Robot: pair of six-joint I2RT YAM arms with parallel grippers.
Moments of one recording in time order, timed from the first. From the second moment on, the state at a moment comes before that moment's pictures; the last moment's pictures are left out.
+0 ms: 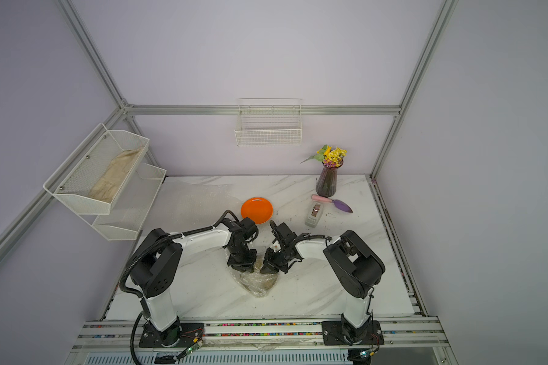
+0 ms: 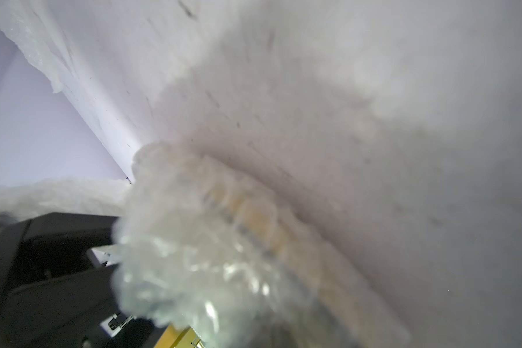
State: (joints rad) left arm -0.68 1.84 1.20 -0.93 0.34 -0.59; right arm 0.70 1.80 0.90 -0.28 -0.69 0.98
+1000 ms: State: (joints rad) left arm -0.45 1.45 1.14 -1.10 0.22 -0.60; right arm 0.68 1.81 0.91 -0.29 -0.73 0.94
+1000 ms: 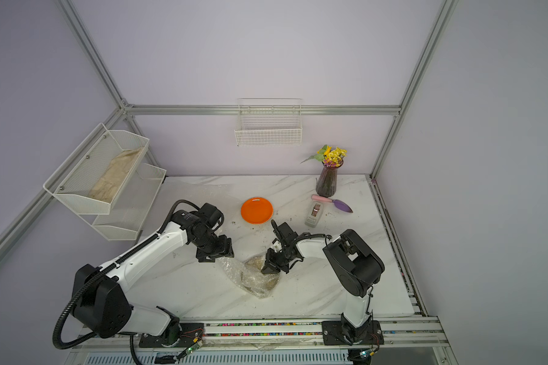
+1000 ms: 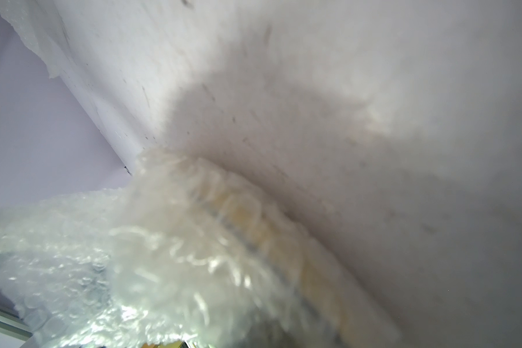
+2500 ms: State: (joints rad) left arm -0.62 1.65 1.02 -0.61 0.42 -0.65; right arm 0.74 1.80 0.79 0.16 -0.51 1.32
